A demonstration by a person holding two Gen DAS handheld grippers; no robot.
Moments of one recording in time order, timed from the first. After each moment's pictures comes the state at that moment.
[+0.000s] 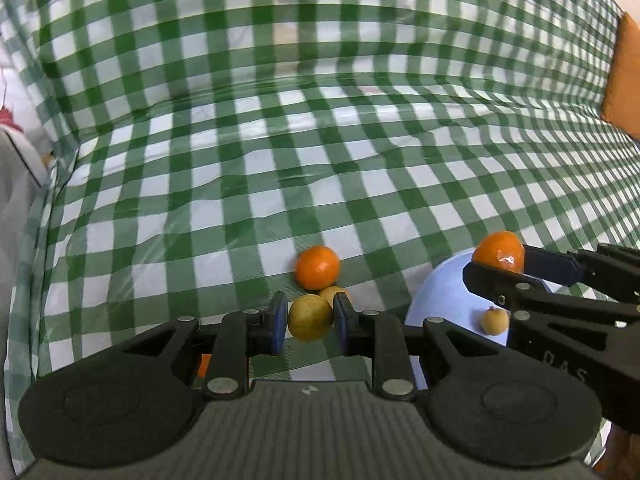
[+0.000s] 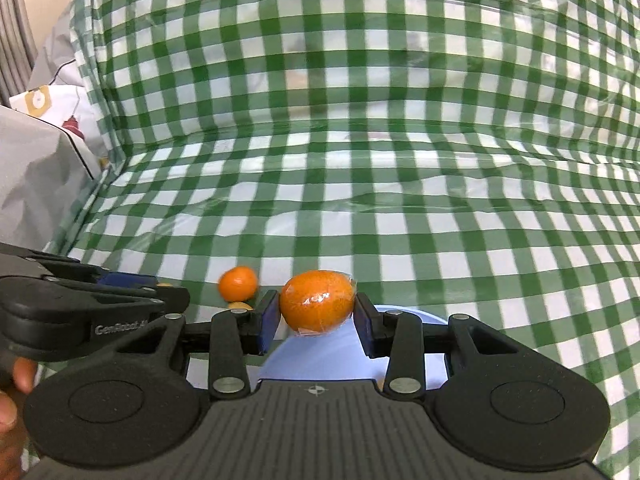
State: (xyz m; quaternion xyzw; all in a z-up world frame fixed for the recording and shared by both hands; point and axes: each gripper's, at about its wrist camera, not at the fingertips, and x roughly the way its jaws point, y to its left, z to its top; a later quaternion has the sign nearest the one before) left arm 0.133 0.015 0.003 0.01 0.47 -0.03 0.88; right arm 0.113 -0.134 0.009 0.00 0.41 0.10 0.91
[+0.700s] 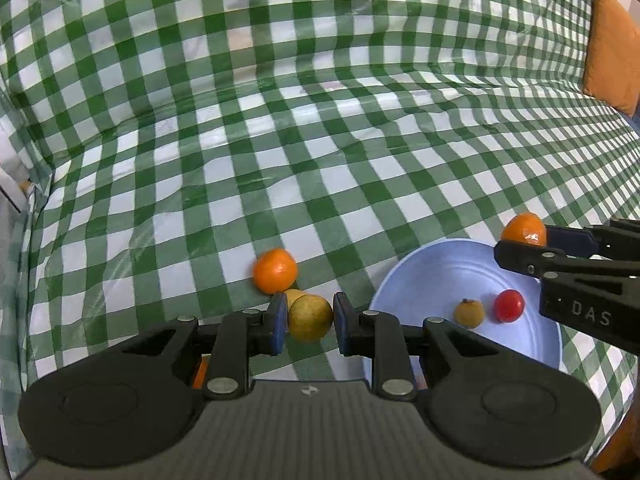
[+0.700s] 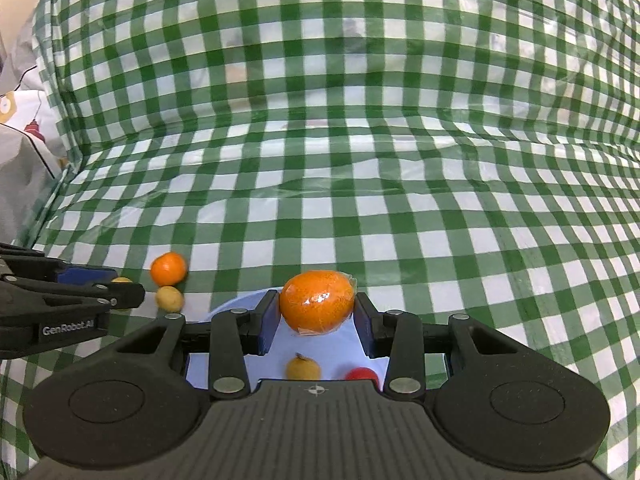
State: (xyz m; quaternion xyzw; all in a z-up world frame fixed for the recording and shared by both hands) left arm 0.134 -0.020 -0.002 0.04 0.47 -0.06 0.88; right arm 0.119 -0.191 0.011 0.00 0.43 0.06 0.90
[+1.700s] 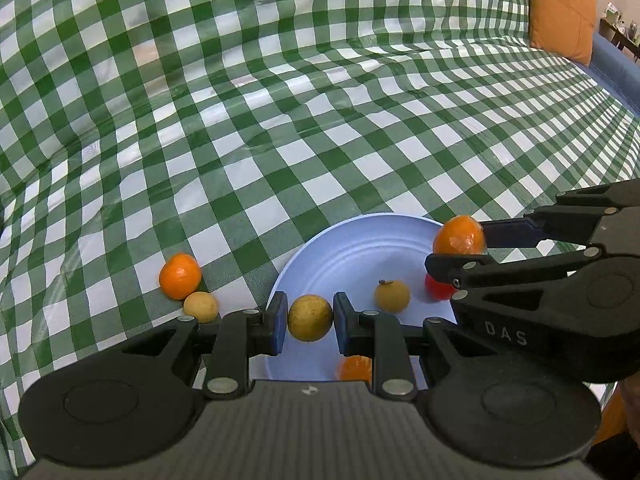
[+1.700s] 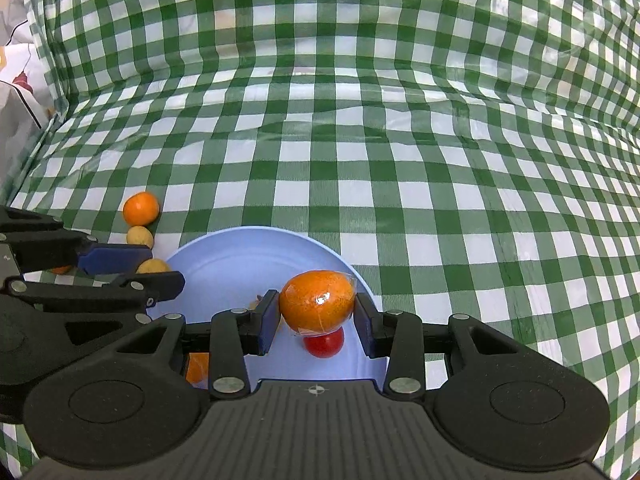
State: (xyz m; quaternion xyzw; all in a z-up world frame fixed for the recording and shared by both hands) left arm 0.124 -0.084 -0.018 0.10 0.47 -0.12 0.87; right arm 0.127 -0.213 -0.004 -0.03 0.48 0.07 0.87
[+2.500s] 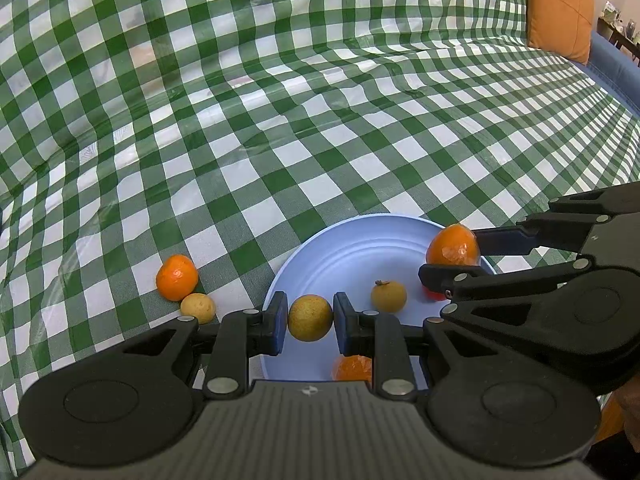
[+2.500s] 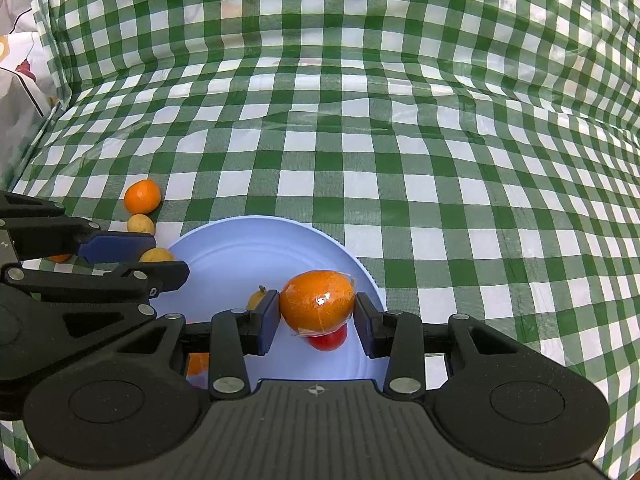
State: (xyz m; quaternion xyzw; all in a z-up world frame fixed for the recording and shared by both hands) left arm 0.123 -0.086 -0.018 0.10 0.46 -0.12 0.87; right arm 0.135 -0.216 -0.007 -0.04 0.49 0.08 0.87
